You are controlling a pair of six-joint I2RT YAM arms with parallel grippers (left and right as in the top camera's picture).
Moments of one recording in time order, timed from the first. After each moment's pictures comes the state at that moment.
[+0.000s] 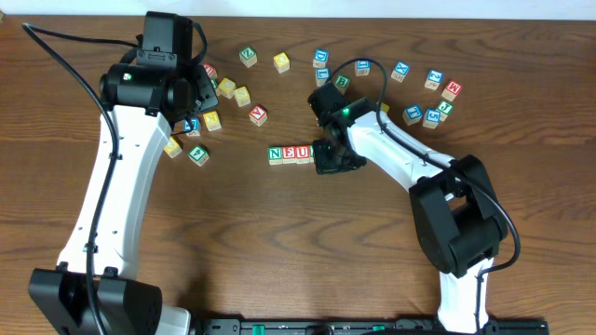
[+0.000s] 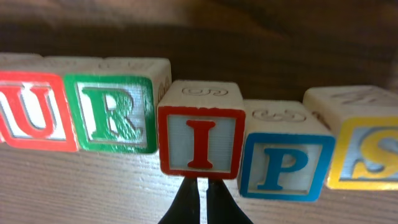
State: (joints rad) left arm -0.13 1.64 1.65 -1.07 -0.11 -0.49; right arm 0.53 2.09 1.51 -0.87 -0.06 0.40
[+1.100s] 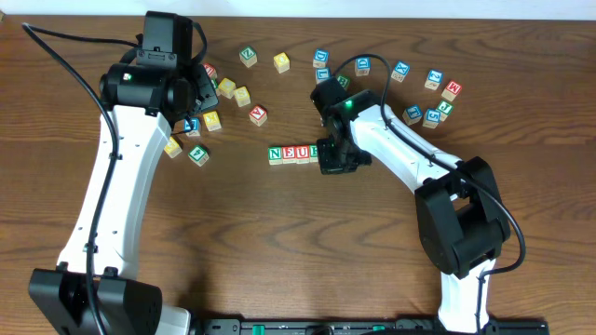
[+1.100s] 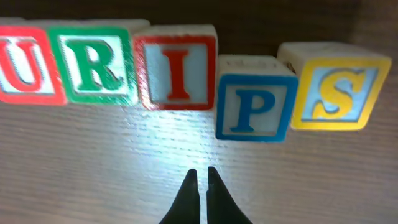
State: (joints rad) left arm -0.13 1.64 1.65 -1.06 -0.11 -0.49; right arm 0.52 2.08 1.57 -1.03 -0.06 0.40
